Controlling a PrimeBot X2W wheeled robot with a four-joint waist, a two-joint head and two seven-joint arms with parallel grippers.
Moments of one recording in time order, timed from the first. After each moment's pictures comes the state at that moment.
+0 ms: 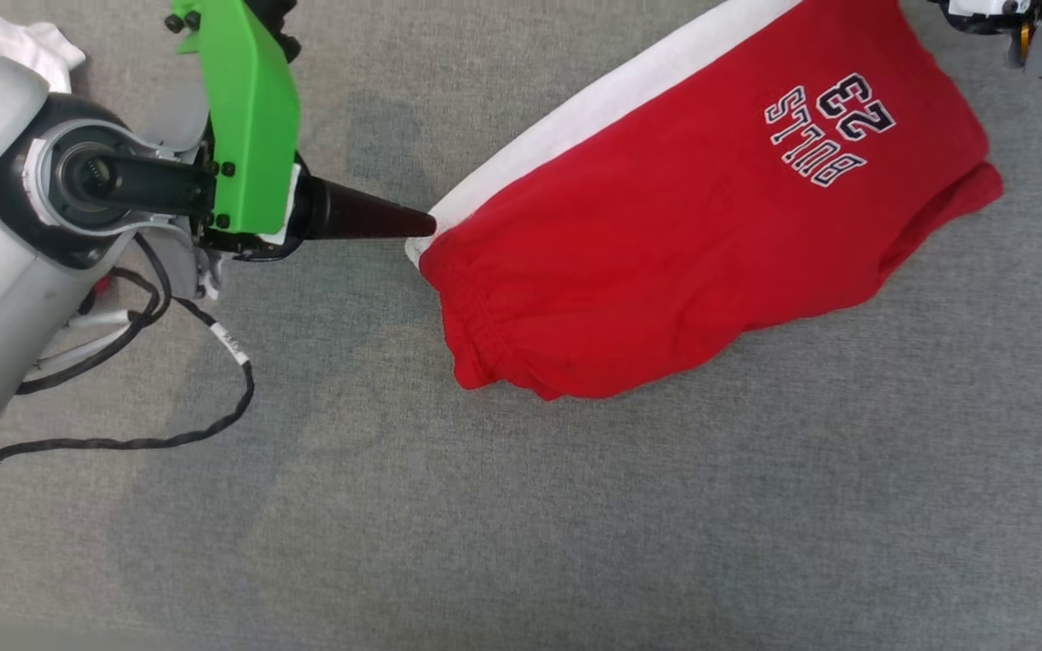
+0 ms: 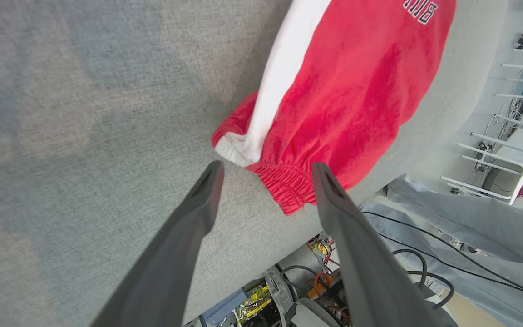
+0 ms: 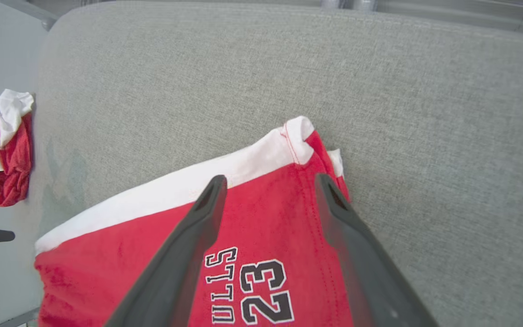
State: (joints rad) left arm -1.28 0.60 -1.05 0.27 -1.74 0.05 1.04; right arm -1.34 -0.49 0.61 0.71 1.08 0.13 0.86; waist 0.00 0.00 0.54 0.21
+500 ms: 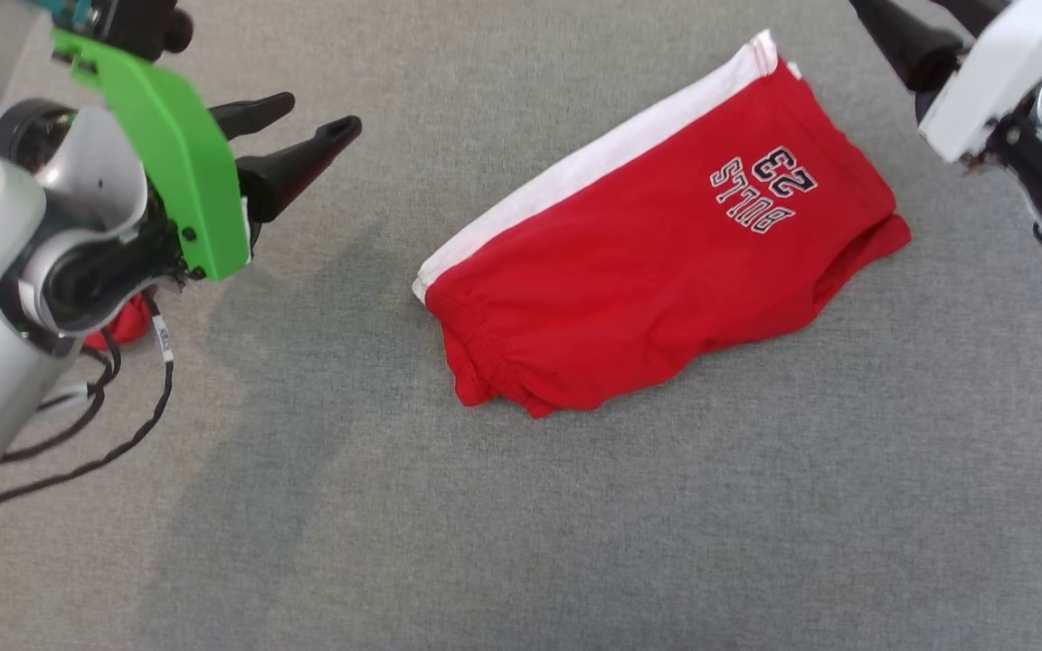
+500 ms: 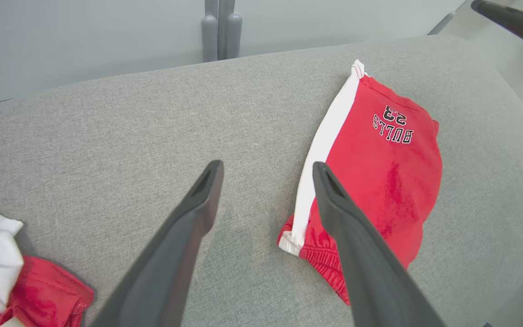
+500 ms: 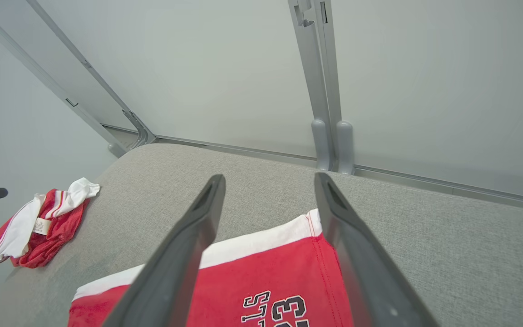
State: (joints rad) left arm -1.14 0.68 -1.01 0.23 -1.36 -0.07 0.44; right arm -1.02 -0.59 0.61 0.42 1.06 0.13 0.22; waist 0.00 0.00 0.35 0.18
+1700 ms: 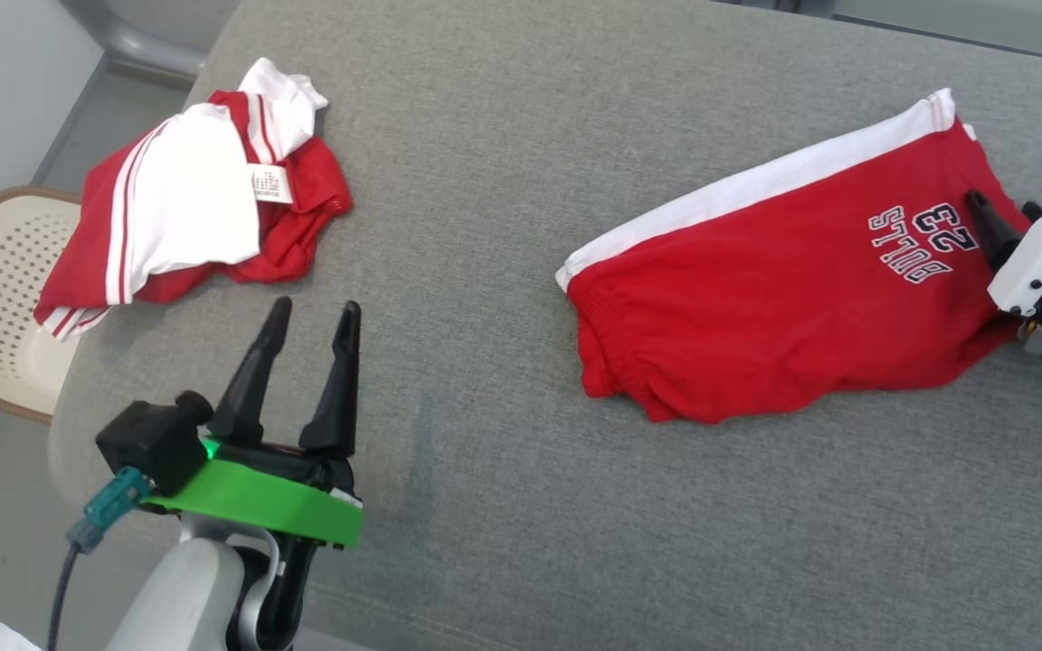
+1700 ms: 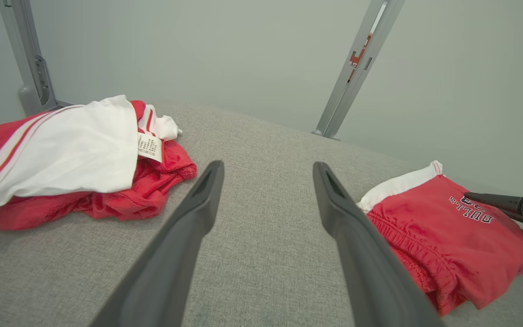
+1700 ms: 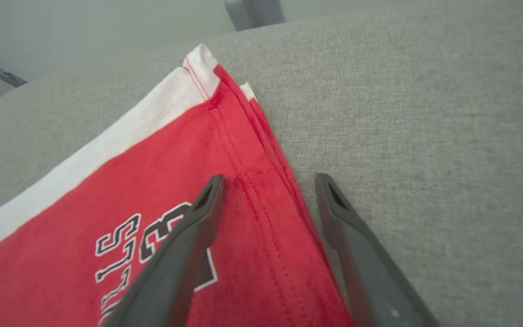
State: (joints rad) left arm -0.26 0.28 -0.41 0.10 -0.69 -0.03 -0.26; right arm -0.89 -0.54 0.66 1.01 1.13 0.13 0.02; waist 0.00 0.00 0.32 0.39
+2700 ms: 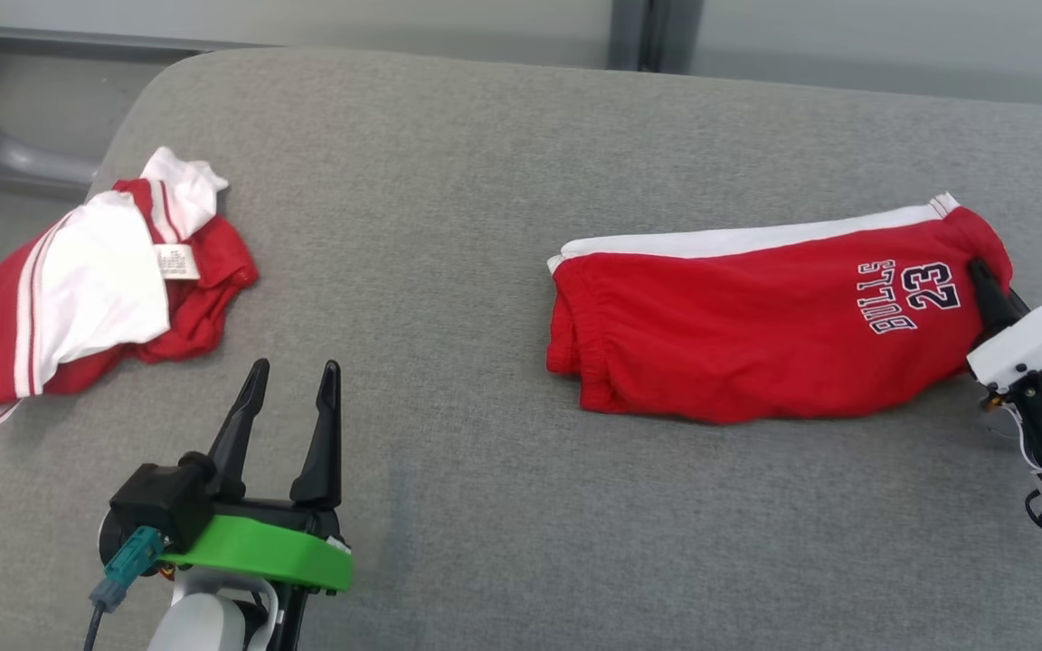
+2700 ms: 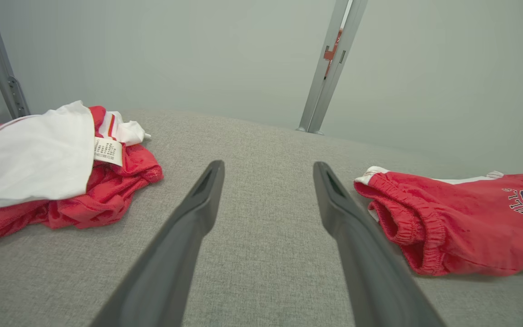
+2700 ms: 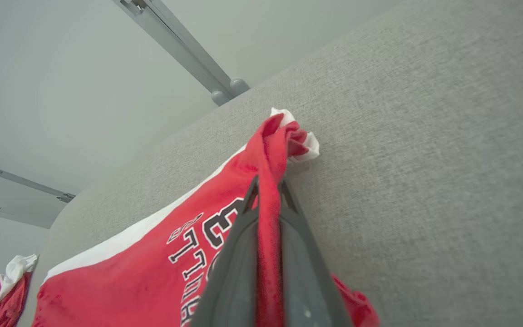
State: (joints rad) left arm -0.13 0.12 -0.20 0.18 -0.41 -0.12 -0.26; right arm -0.66 -0.54 0.61 0.81 1.39 0.13 -0.19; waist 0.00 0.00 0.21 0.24
